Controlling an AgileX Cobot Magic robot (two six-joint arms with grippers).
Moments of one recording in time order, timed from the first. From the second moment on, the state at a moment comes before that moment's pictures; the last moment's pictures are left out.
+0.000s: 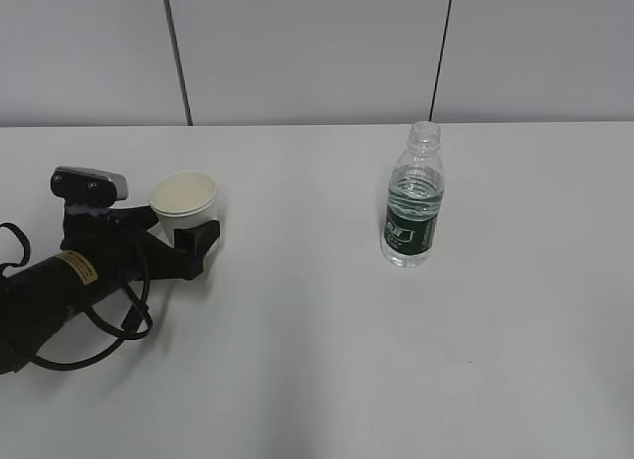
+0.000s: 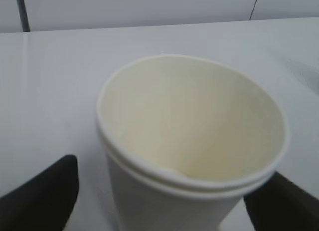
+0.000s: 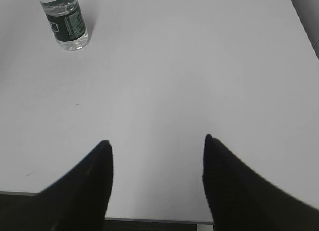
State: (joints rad) left arm -0.23 2.16 -0.68 0.31 -1.14 -0.18; right arm -0.05 -0.02 -0.49 0.04 1.14 -0.09
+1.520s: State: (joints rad) left arm -0.23 2.16 -0.72 0.31 -1.14 -0.18; right arm -0.05 -0.02 -0.49 0.04 1.14 -0.09
